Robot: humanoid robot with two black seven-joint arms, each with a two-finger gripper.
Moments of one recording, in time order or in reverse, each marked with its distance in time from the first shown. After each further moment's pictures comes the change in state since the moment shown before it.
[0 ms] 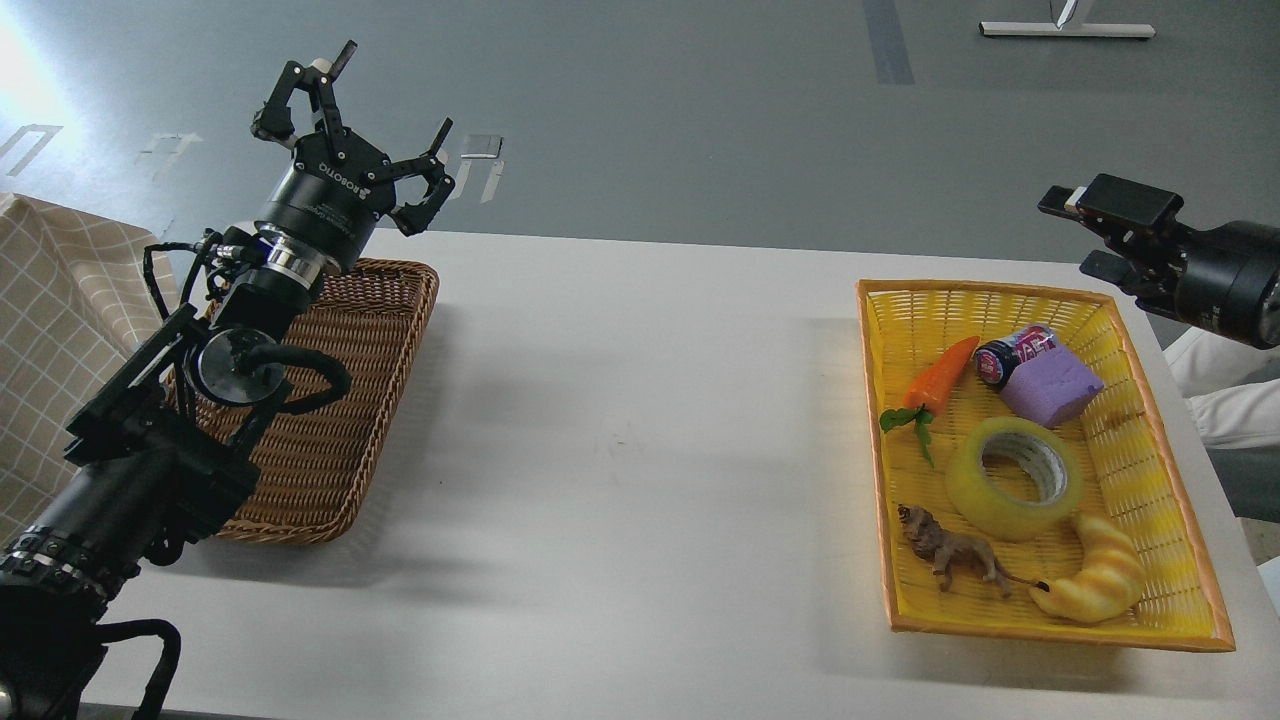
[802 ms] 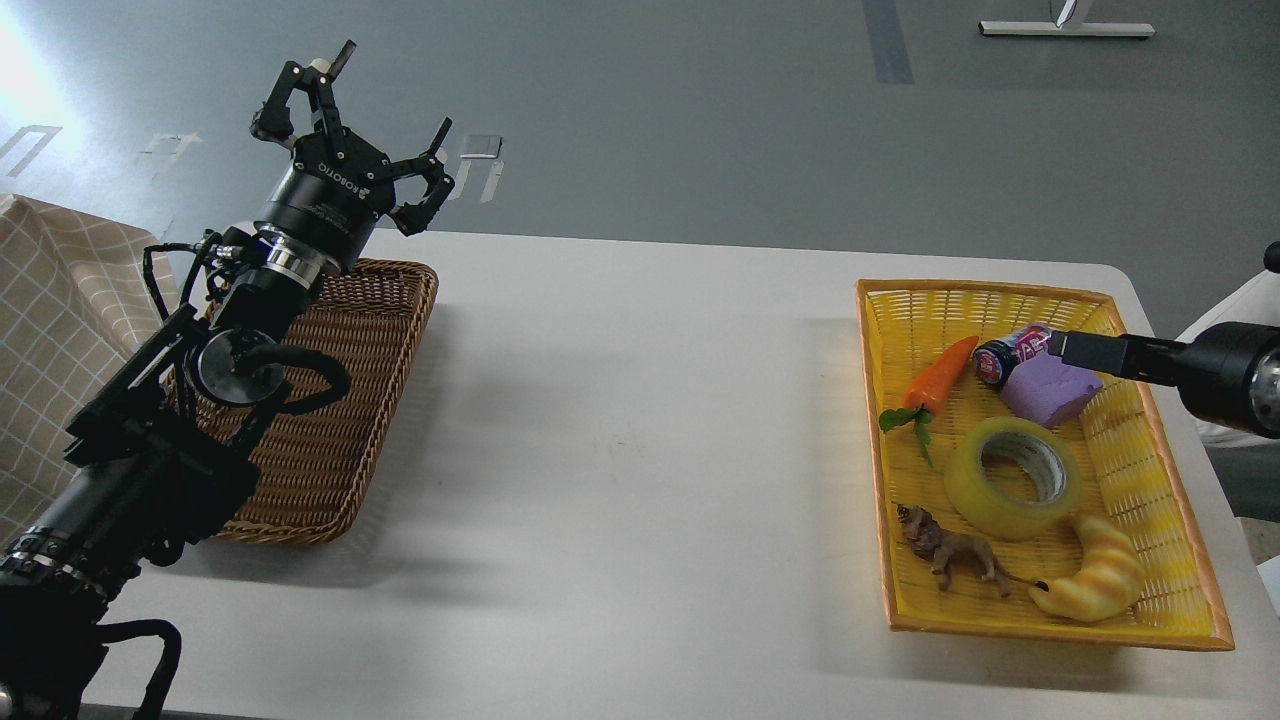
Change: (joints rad) left arm 0.000 -0.001 -0.004 0.000 -0.002 0.000 0.000; right arm 0.000 -0.042 -0.221 0.049 -0.488 0.000 0.000
